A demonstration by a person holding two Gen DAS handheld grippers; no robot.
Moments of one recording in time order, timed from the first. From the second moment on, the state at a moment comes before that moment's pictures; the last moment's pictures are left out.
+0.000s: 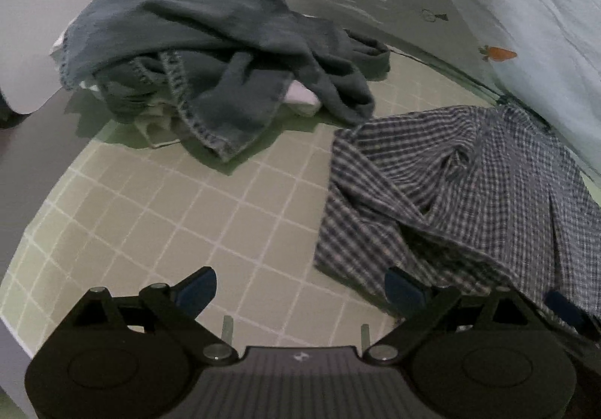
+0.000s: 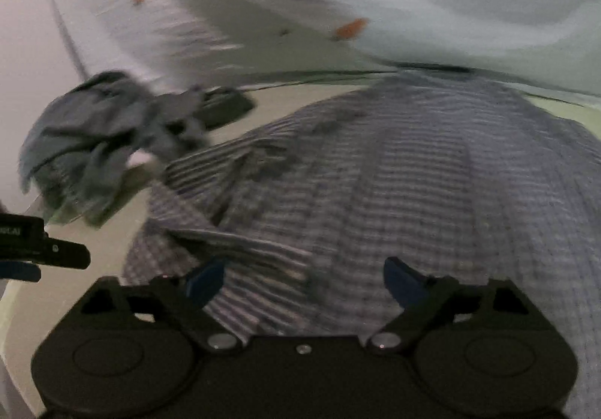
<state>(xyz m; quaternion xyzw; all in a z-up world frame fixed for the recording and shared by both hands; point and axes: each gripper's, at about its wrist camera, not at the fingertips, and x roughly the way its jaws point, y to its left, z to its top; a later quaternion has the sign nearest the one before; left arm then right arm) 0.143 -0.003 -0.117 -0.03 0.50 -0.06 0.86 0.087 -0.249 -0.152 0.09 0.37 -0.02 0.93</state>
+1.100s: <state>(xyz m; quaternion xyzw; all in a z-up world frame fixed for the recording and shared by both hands) 0.029 -0.216 -0.097 0.05 0.47 -0.07 0.88 -0.047 -0.604 -0.117 0.17 0.35 -0.27 0.88</state>
